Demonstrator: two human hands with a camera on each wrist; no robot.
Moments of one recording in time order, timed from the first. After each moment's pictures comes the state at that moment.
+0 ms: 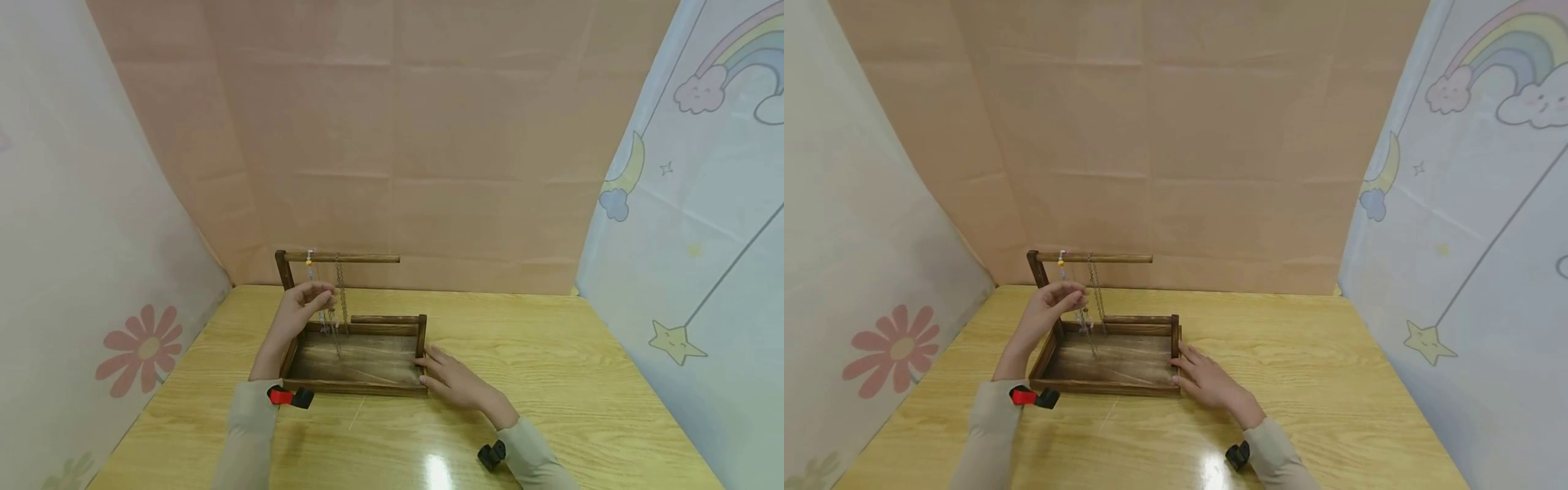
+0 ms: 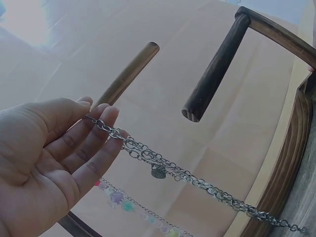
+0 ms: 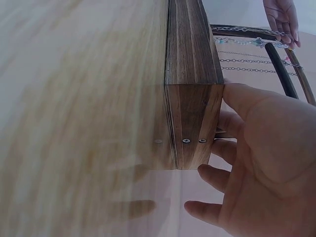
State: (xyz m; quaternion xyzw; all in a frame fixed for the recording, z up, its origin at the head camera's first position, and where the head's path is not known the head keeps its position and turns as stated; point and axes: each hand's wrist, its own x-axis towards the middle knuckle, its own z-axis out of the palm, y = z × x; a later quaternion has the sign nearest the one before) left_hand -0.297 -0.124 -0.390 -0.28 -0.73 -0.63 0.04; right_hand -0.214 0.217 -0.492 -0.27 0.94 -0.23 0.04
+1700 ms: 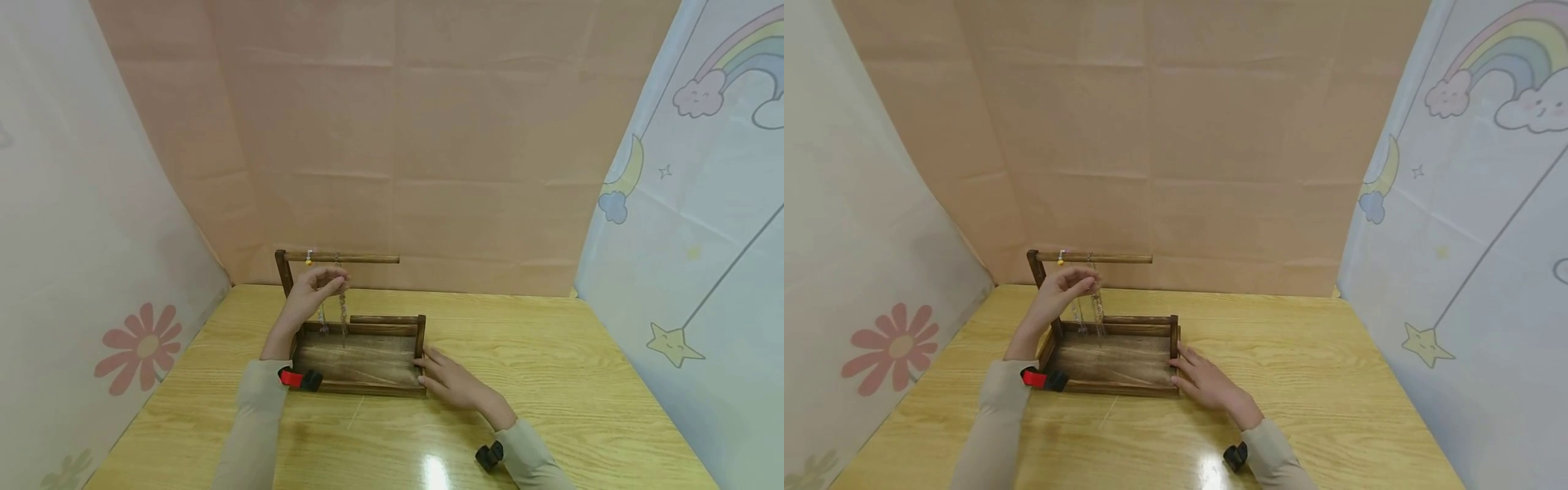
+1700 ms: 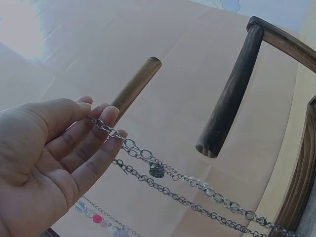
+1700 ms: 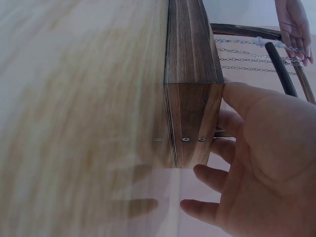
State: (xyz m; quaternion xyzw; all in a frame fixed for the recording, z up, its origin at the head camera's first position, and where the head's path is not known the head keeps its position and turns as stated) left_hand -0.292 -0.100 -0.347 -0.31 -0.73 -0.61 0.03; right_hand -0.214 0.217 -0.493 -0.27 0.93 -0.24 0.04
